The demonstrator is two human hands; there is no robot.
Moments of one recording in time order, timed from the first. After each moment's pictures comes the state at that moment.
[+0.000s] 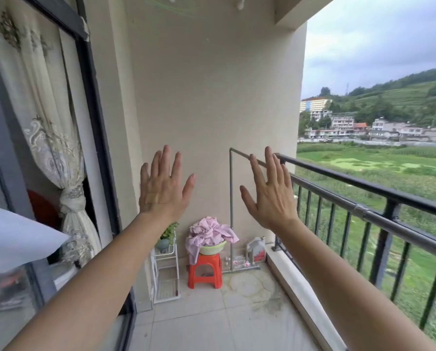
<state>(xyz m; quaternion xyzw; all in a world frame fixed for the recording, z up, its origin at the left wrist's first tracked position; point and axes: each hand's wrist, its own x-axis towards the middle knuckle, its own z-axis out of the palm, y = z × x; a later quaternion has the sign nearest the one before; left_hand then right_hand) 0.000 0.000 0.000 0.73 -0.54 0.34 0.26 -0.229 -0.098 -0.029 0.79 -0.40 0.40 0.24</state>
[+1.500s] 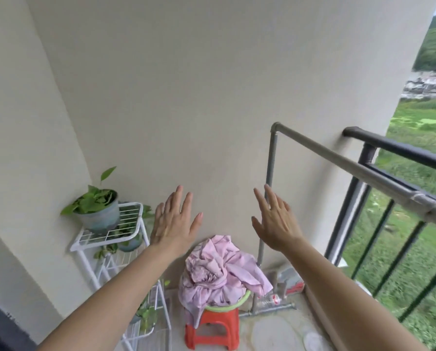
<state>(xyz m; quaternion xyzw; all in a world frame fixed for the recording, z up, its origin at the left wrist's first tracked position) 0.383 -0.838 -0.188 0.78 -0.60 0.13 0.13 0.149 -0.958 -0.208 0.86 -0.46 0.19 0.06</state>
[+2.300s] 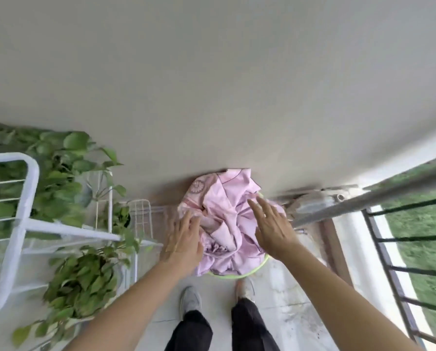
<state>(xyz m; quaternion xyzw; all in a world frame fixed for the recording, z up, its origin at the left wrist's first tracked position) 0.531 -1.118 -0.572 0.79 -0.57 -0.24 -0.03 0.324 -1.246 -0.563 0.89 -0.42 -0.10 -0.15</state>
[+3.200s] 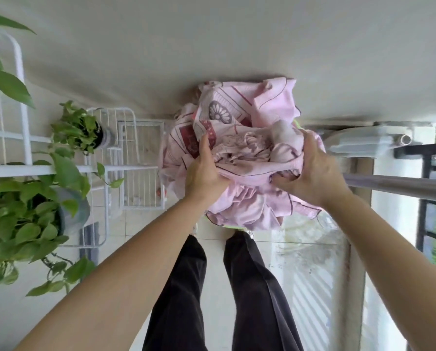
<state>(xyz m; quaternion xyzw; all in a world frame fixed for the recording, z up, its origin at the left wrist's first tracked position) 0.478 -1.190 -0.735 0.86 -0.31 -0.35 0.19 0.292 -1.317 -0.701 0.84 -0.45 -0.02 -0.31</state>
